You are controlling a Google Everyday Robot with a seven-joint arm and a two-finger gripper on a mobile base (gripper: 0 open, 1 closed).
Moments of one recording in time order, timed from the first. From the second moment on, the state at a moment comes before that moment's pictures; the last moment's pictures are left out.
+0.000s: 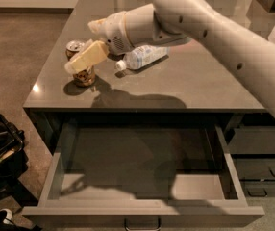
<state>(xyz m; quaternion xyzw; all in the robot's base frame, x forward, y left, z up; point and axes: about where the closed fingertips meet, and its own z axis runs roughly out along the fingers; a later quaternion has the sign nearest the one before) 0.618 0.134 0.954 -0.55 0.60 0.34 0.46</state>
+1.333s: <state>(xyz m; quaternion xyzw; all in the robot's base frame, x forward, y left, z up) 0.651 0.167 0.930 -0.53 0.60 0.34 0.50</state>
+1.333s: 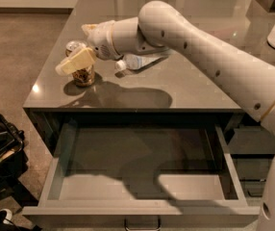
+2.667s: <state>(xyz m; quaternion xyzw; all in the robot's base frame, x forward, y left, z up) 0.648 0.180 0.904 -0.52 0.60 0.35 0.50</state>
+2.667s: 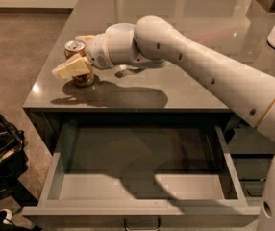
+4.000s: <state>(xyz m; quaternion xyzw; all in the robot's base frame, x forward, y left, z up) 0.648 0.180 0.904 -0.52 0.60 0.35 0.50</state>
